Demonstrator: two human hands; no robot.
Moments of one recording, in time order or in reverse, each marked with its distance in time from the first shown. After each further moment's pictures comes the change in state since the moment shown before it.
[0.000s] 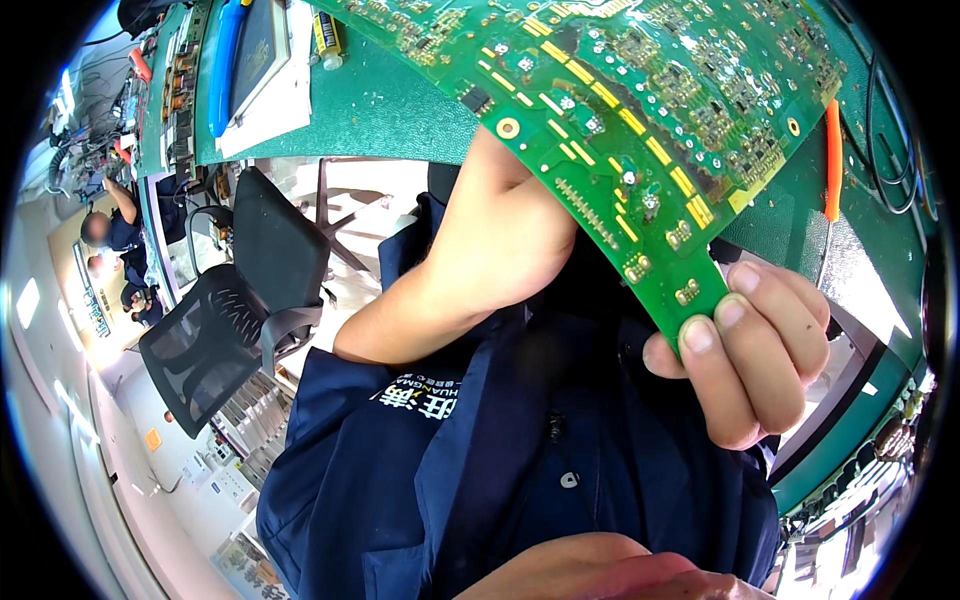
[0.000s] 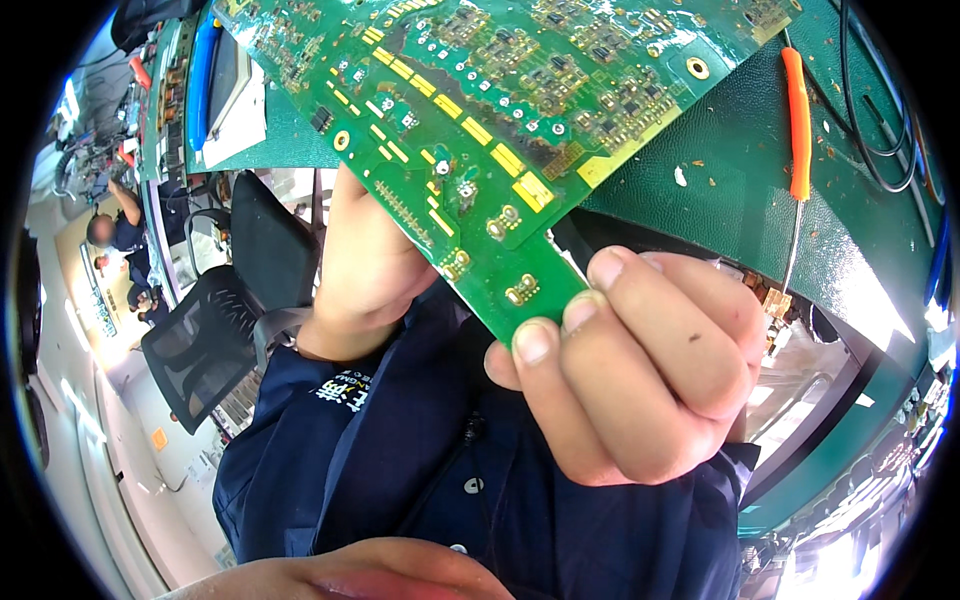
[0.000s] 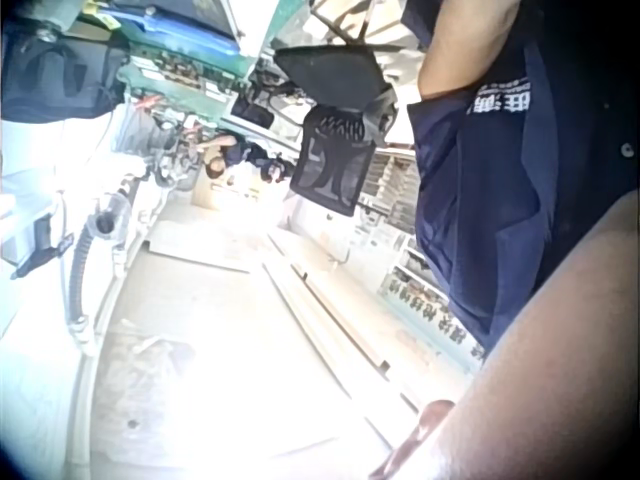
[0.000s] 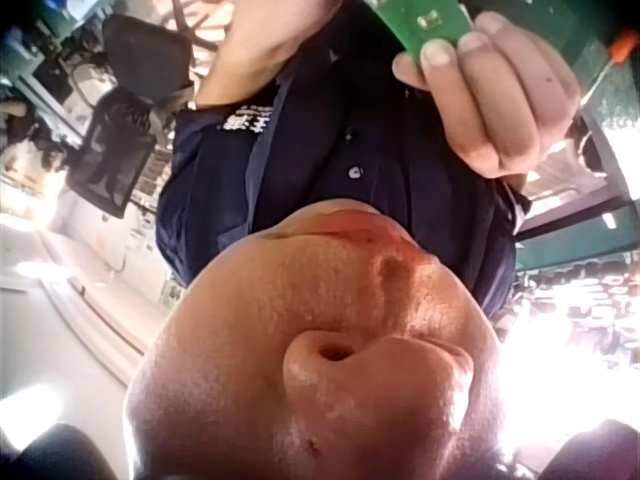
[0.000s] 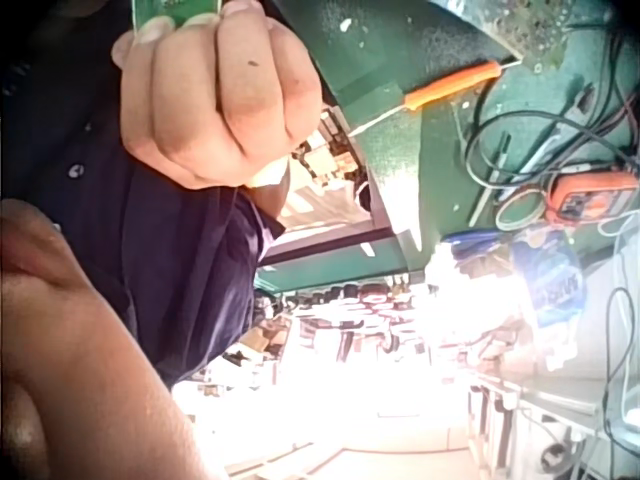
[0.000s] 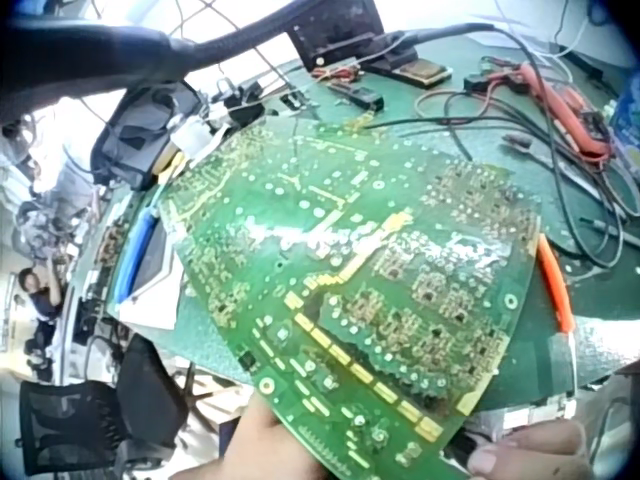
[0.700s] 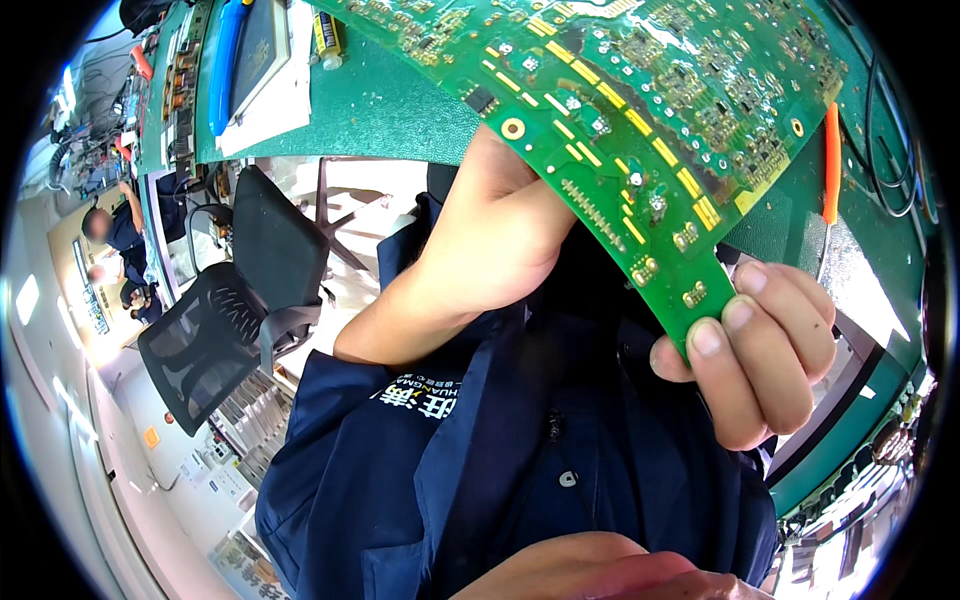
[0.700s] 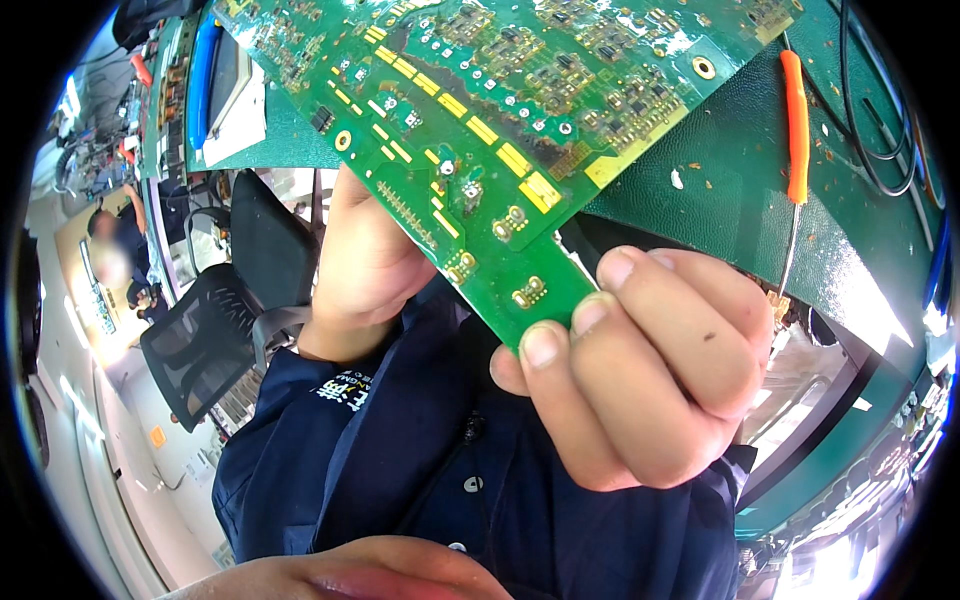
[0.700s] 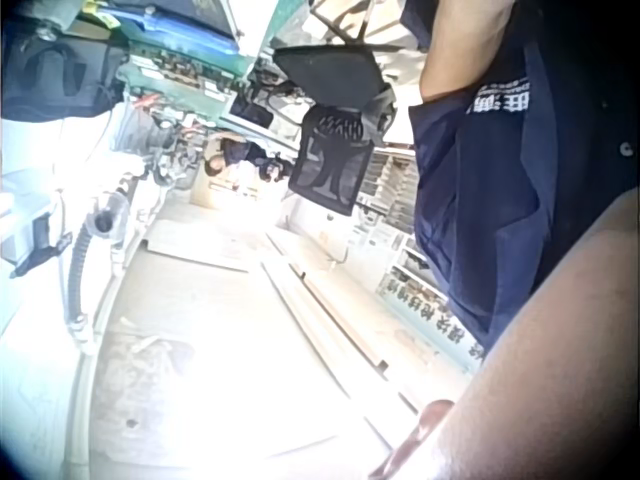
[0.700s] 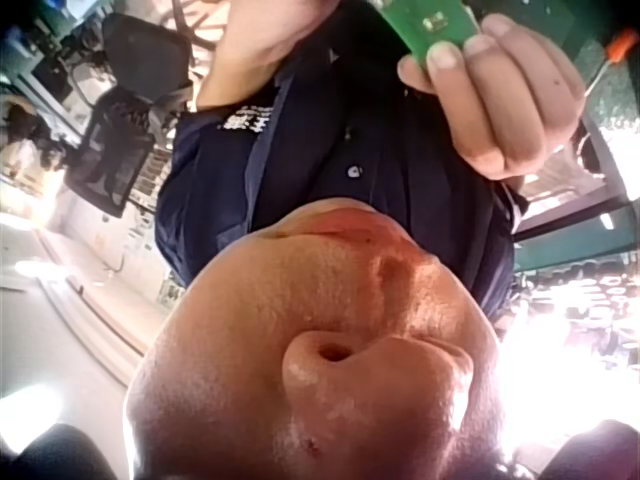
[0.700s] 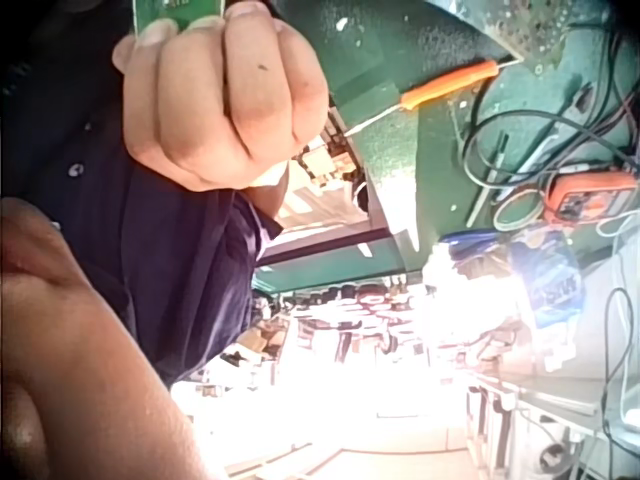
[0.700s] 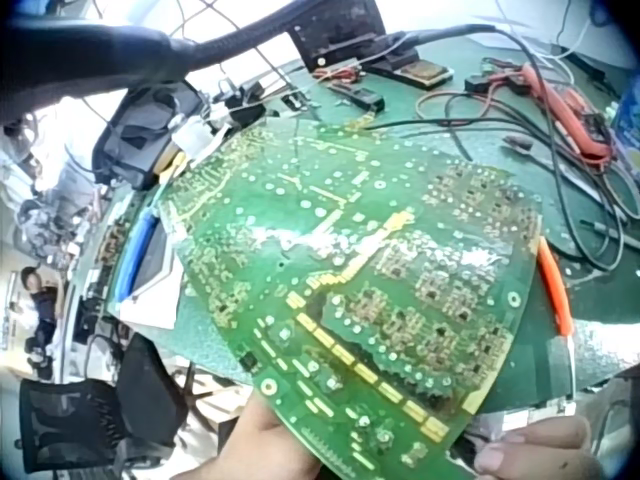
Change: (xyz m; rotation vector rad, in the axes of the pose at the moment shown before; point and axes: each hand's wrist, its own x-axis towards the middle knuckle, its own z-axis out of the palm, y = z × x) left_hand -0.001 -0.006 -0.006 -0.222 -0.087 0.026; right_hand -0.001 0.006 0.001 0.000 0.030 -0.012
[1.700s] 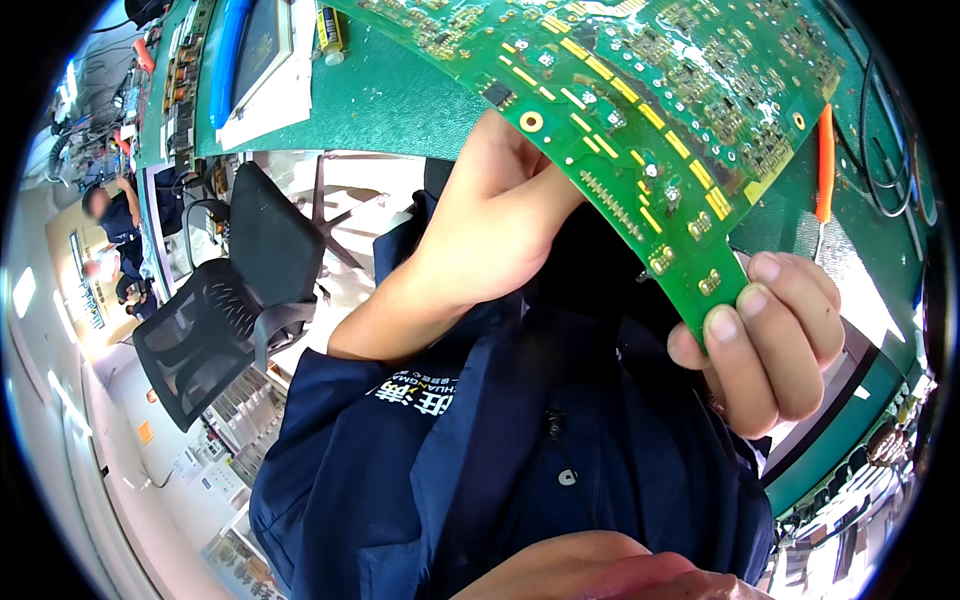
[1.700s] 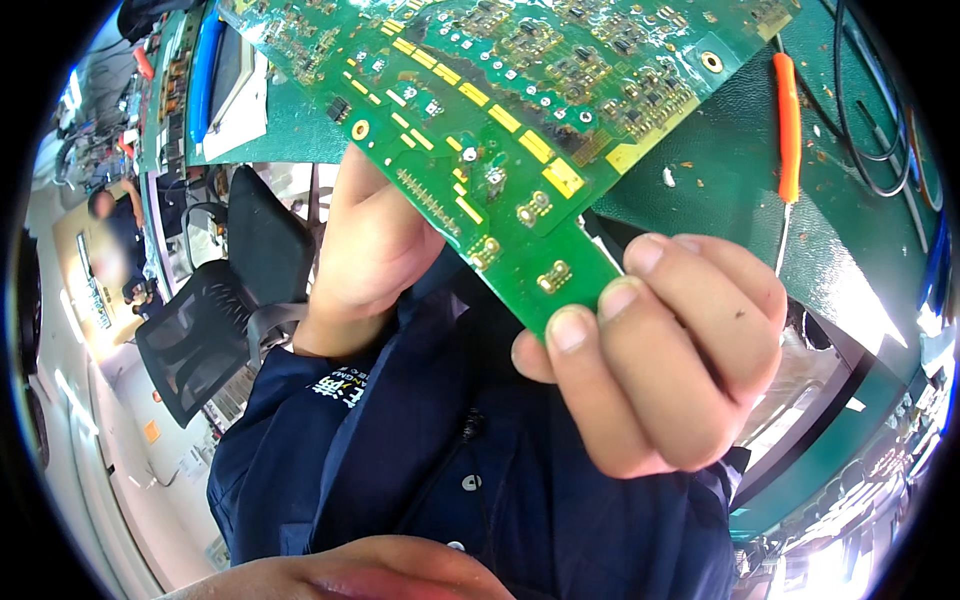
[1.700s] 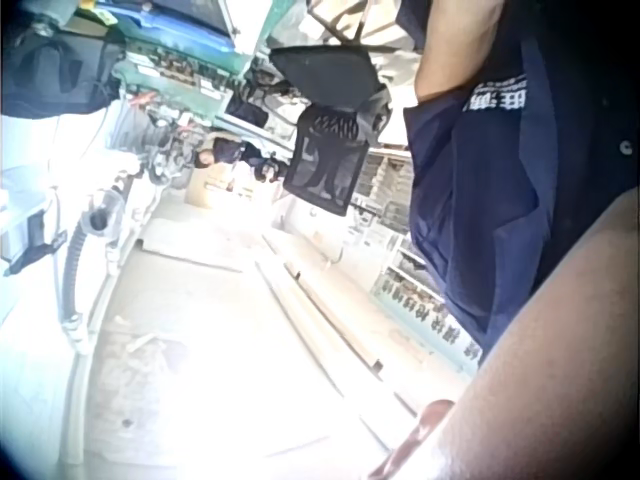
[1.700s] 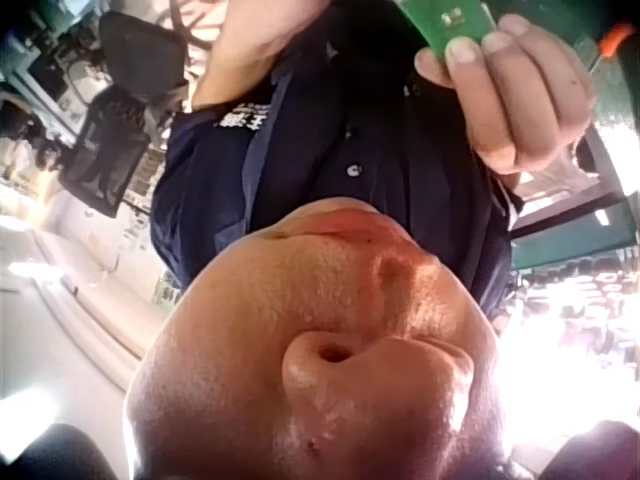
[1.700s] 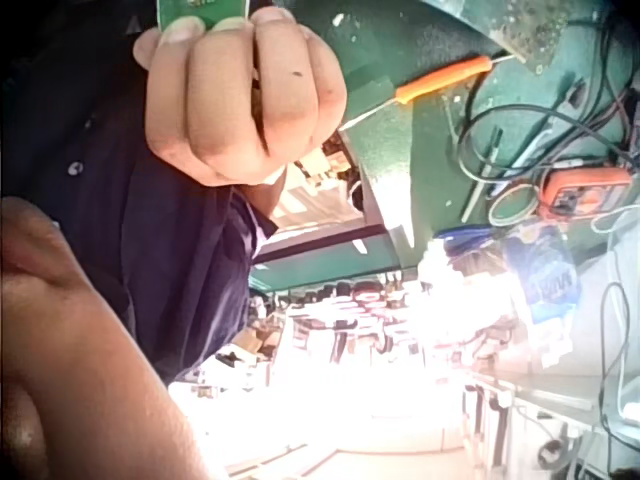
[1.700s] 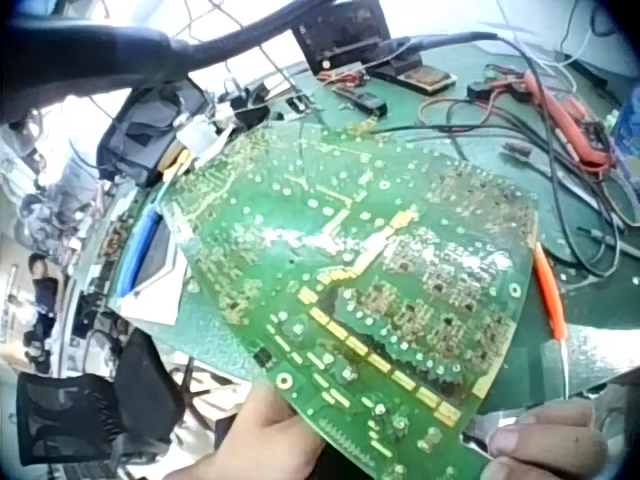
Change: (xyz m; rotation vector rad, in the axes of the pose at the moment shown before) left_hand 0.002 0.002 0.004 0.140 -0.004 -0.010; right_hand -0.007 0.005 -0.007 0.021 0.007 0.013
